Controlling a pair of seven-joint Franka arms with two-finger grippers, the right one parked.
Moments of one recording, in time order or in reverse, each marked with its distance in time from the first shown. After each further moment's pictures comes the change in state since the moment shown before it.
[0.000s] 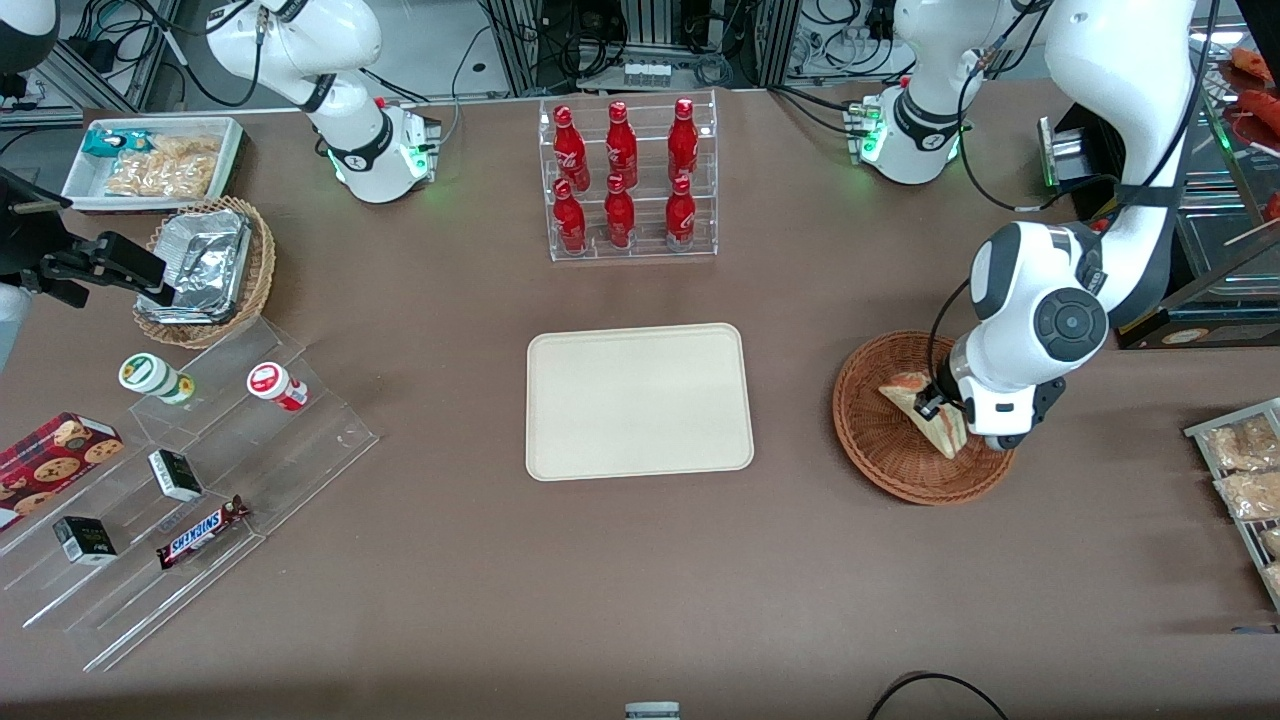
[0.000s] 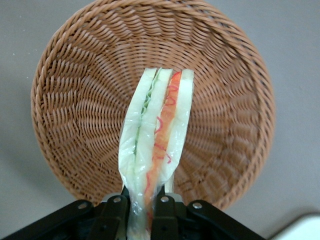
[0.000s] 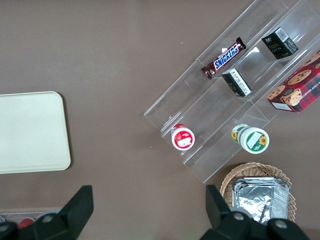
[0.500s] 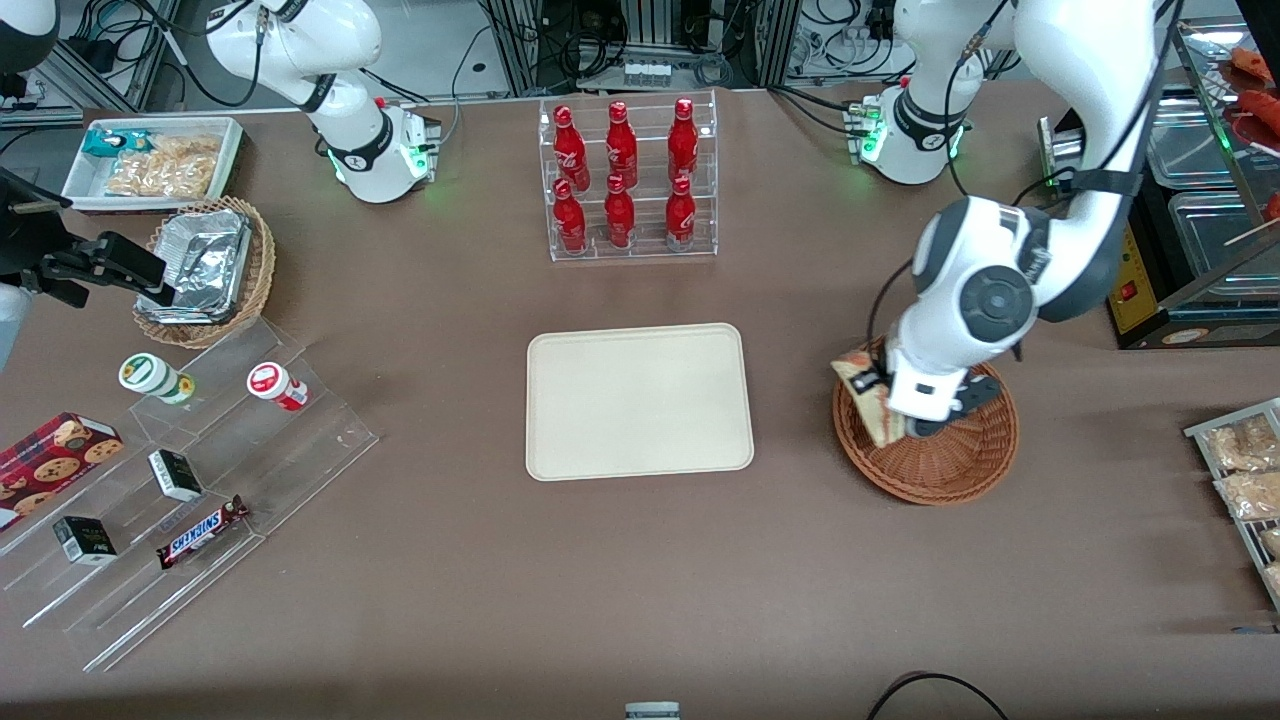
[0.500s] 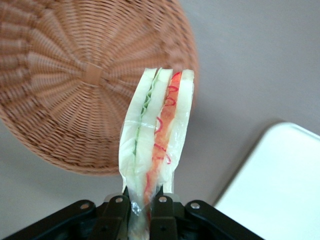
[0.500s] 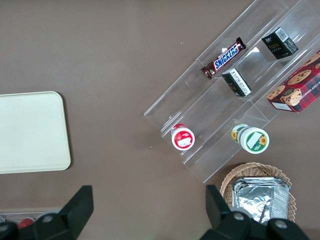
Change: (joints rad) arm -0.008 -0.003 -0.172 0.062 0.000 -0.068 0.085
